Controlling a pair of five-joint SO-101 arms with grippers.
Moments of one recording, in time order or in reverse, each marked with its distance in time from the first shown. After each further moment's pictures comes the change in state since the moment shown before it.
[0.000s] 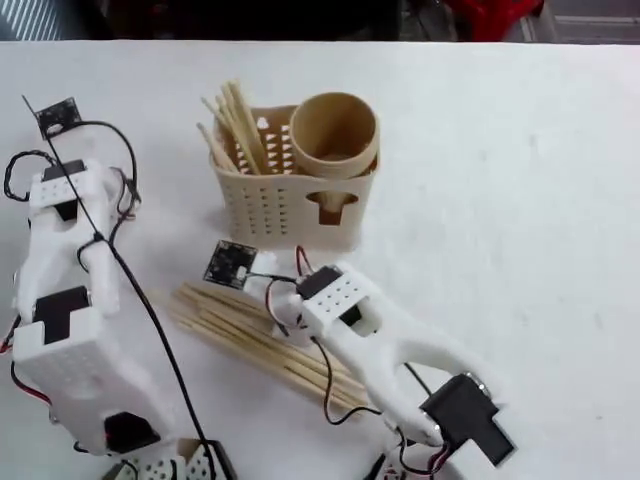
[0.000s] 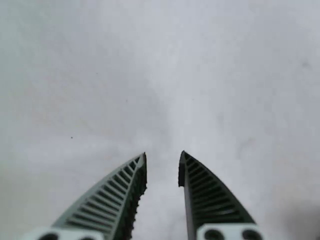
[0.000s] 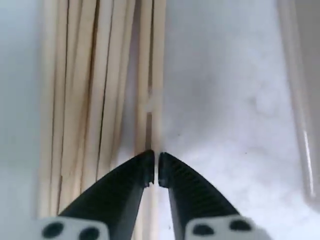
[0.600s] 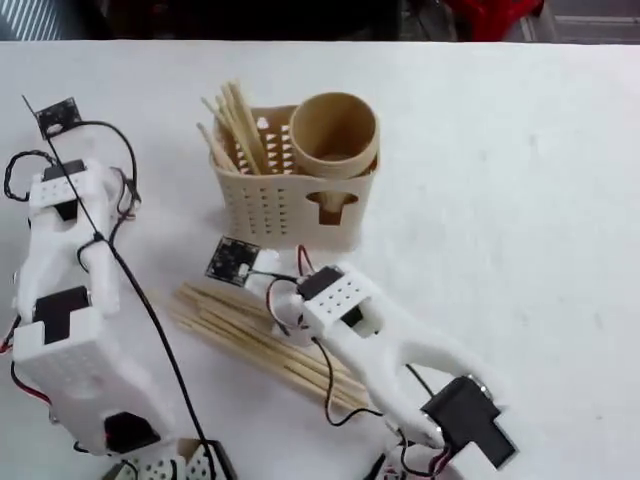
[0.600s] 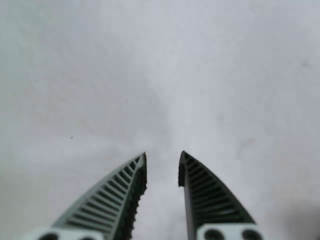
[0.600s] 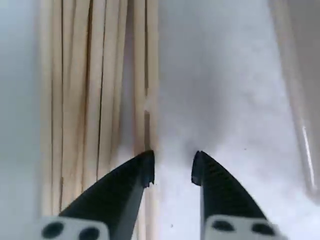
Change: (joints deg) left arm 0.0 0.0 0.0 0.0 0.0; right arm 0.0 -0.8 0.2 0.0 -2.2
